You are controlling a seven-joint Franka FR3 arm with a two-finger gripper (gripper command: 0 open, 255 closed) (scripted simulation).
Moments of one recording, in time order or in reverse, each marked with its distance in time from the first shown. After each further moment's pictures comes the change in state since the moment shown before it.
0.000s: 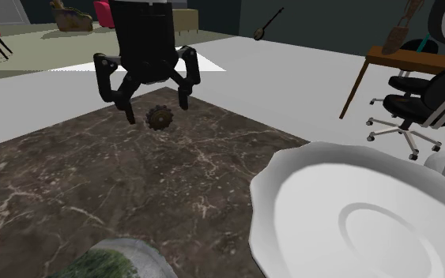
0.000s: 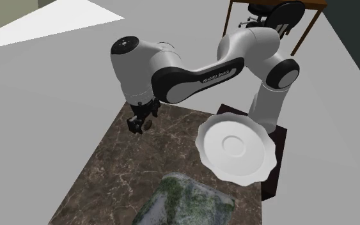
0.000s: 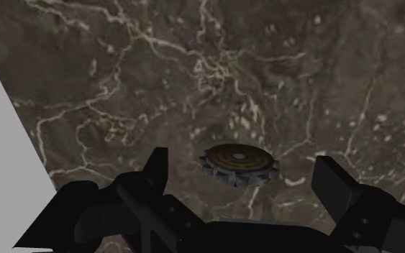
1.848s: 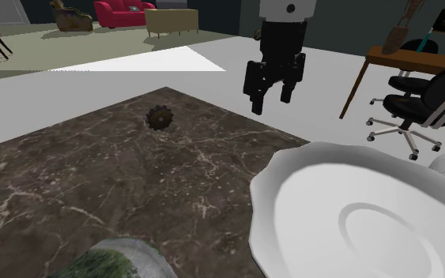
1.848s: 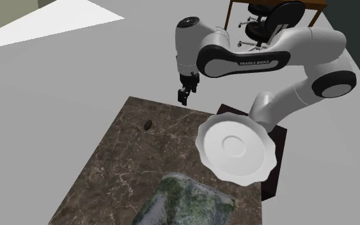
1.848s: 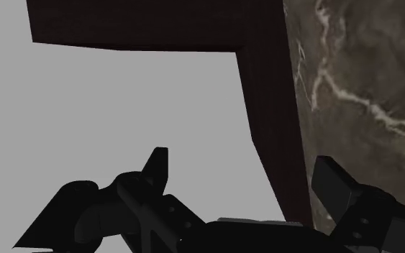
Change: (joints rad) arm -0.121 -0.626 -0.307 -0.649 0.223 0.010 -0.499
